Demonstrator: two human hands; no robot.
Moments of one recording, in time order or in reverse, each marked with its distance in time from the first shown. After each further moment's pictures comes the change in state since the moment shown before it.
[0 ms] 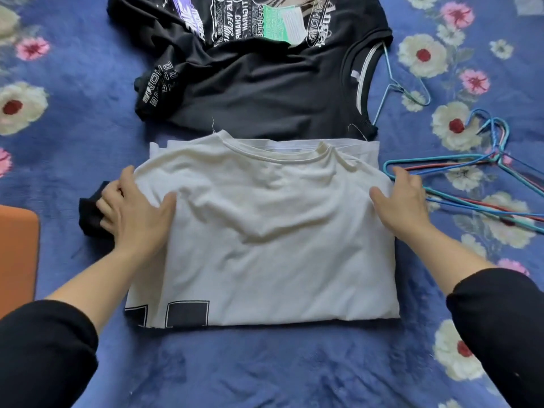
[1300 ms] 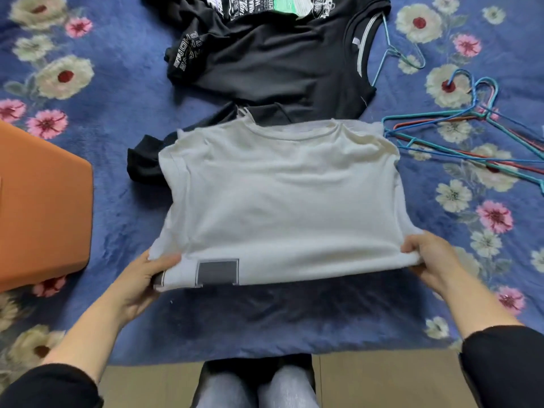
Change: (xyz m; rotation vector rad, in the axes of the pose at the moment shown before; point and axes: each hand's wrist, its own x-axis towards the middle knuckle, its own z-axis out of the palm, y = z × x) left_hand -0.129 -0.139 -0.051 -0.989 -0.742 -0.456; right_hand -0.152 0.104 0.007 0.916 -0.156 0.602
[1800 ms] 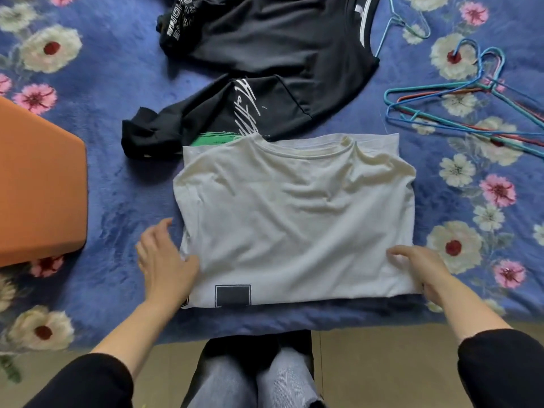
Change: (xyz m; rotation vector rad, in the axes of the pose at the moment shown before) left_hand -0.008 -0.050 0.033 1.103 0.594 0.420; right_hand -0.020 0.060 -0.015 -0.290 -0.046 0.148
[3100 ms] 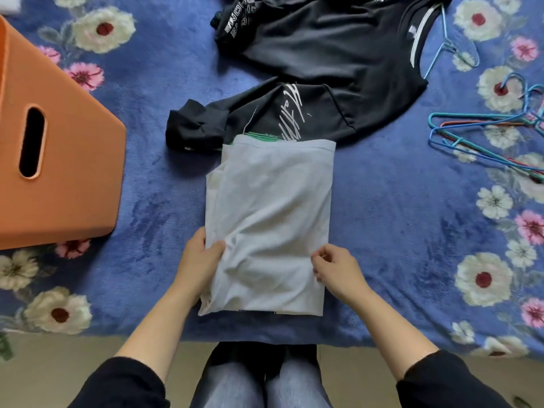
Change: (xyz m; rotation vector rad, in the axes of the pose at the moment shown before) left_hand 0.019 -0.007 -0.007 -0.685 -0.289 -0.241; right_hand -0.072 -0.022 0.170 -0.506 -0.198 -0.496
